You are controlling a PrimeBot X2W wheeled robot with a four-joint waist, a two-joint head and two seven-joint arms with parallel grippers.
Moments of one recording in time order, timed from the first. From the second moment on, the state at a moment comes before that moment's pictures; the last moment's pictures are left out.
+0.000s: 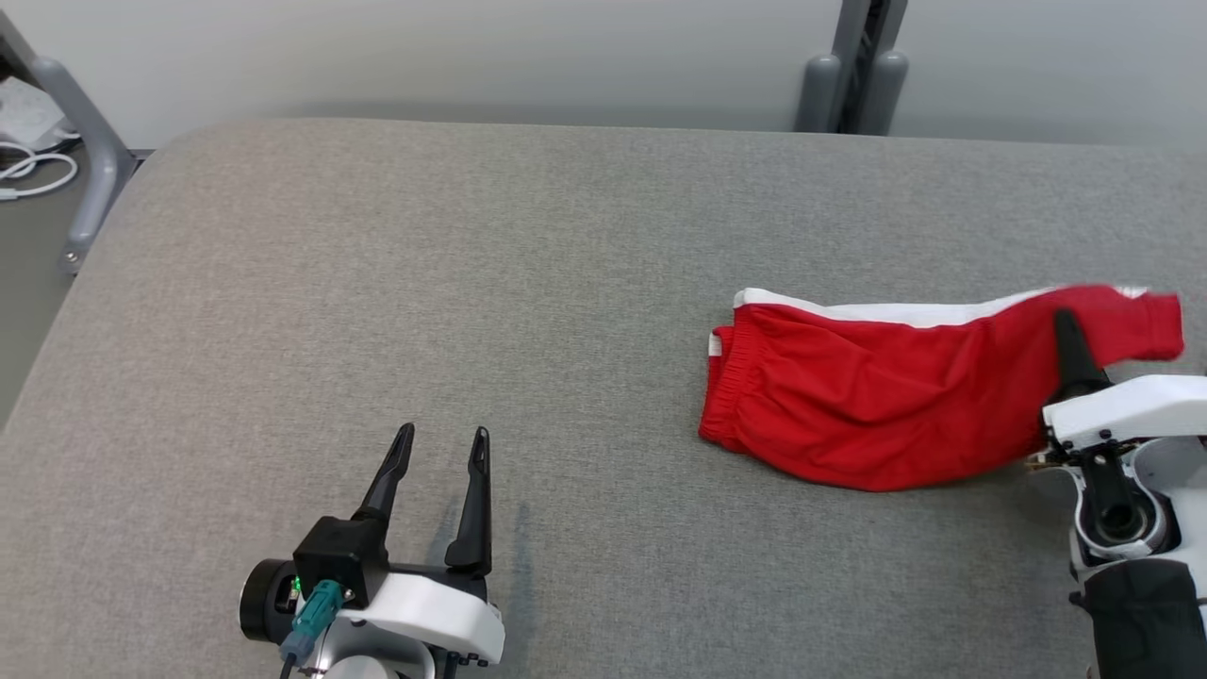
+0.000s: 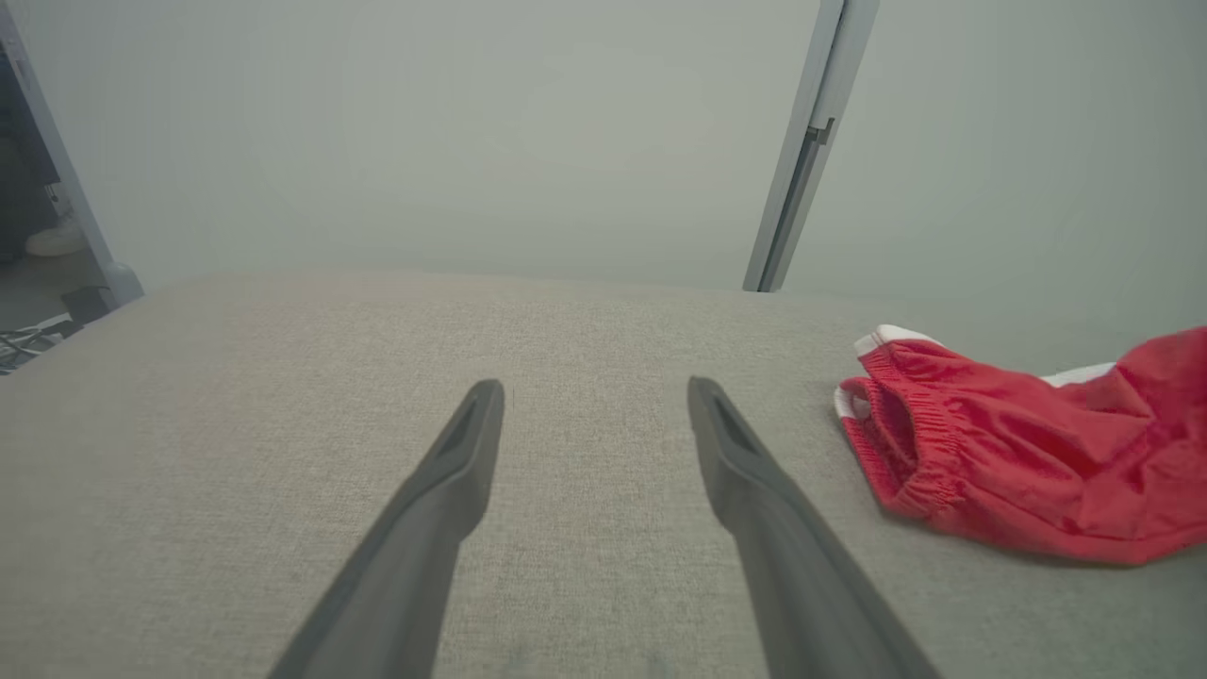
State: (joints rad) left arm -0.11 0.05 -0.30 0.23 -0.29 0.12 -0.26; right arm -0.51 -0.06 -0.22 0.67 0.83 0.13 0.04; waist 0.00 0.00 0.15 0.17
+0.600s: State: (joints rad) left arm -0.09 0.05 -0.31 0.24 -0.31 0.13 -0.26; right arm -0.38 -0.09 0.08 0.47 0.83 0.13 -0.01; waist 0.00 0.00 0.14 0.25
